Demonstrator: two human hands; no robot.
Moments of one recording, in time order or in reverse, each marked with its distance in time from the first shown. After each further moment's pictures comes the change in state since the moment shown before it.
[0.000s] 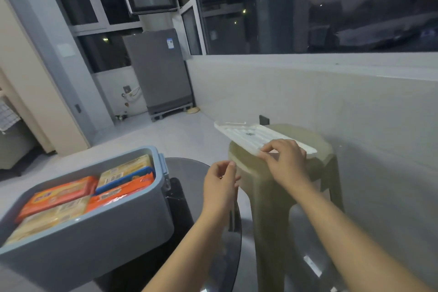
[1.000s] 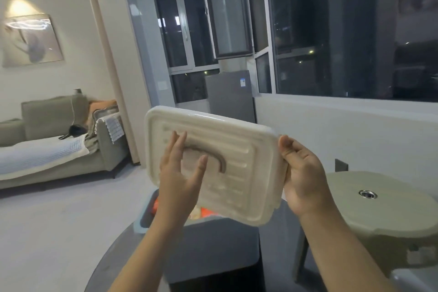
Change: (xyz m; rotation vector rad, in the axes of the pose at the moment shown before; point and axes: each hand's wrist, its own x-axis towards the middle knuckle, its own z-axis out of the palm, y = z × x) left_hand -0.058 0.128 -0.222 0.559 0.493 0.717; right_hand -0.038 -0.214 0.009 1.398 -0.320 0.122
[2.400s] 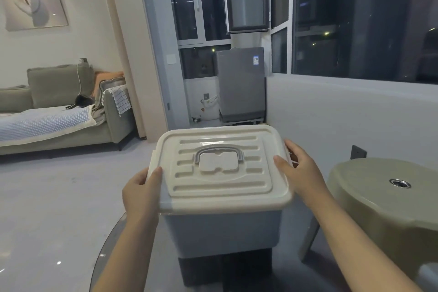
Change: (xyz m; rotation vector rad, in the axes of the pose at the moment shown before) left_hand -0.017 -0.129 -0.049 -0.263 0.284 -0.731; right_hand 0.033 0.102 -0.026 -0.824 -0.007 0.108
